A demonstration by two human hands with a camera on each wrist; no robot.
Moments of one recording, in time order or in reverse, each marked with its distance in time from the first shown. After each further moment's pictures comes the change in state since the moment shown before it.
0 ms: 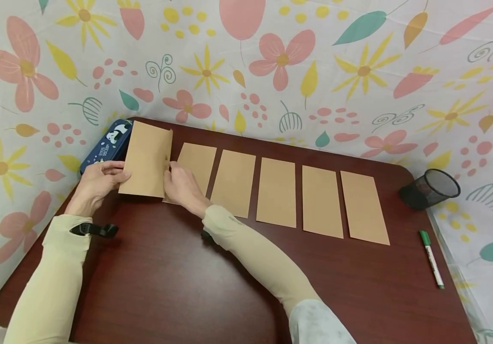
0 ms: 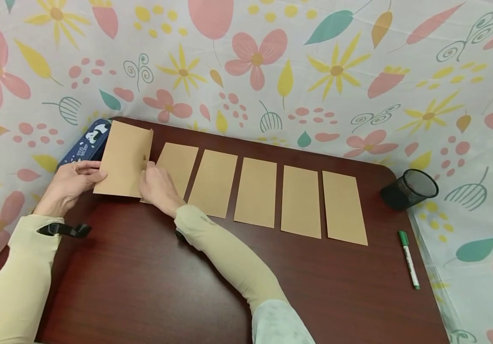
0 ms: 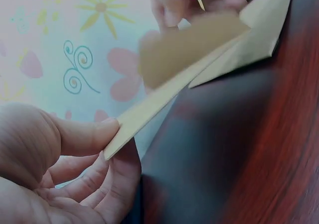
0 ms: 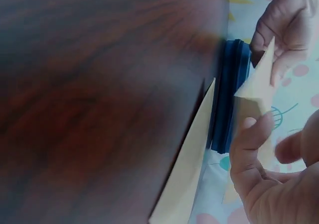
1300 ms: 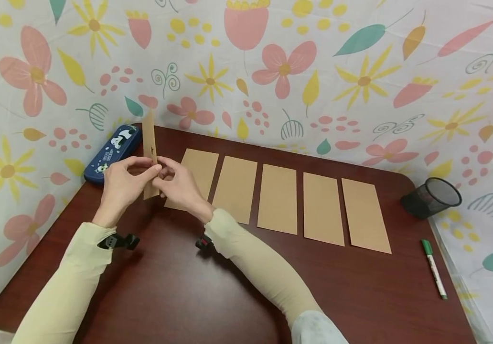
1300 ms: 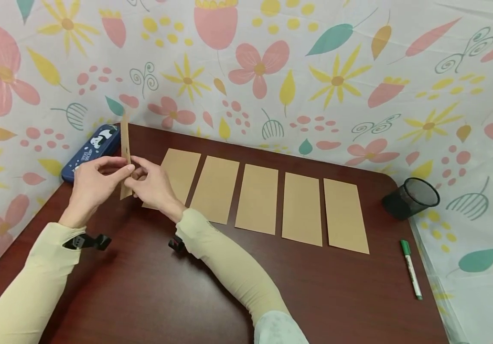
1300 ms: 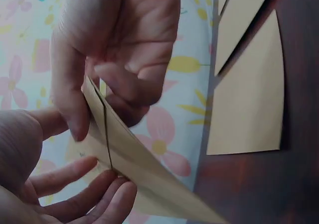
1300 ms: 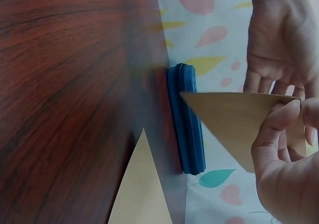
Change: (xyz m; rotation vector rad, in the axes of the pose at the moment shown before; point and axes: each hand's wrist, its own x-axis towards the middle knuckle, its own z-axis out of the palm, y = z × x) left_hand -0.050 0.059 0.048 0.201 0.243 0.300; right_hand -0.027 -0.033 -0.029 0.641 -0.004 -0.081
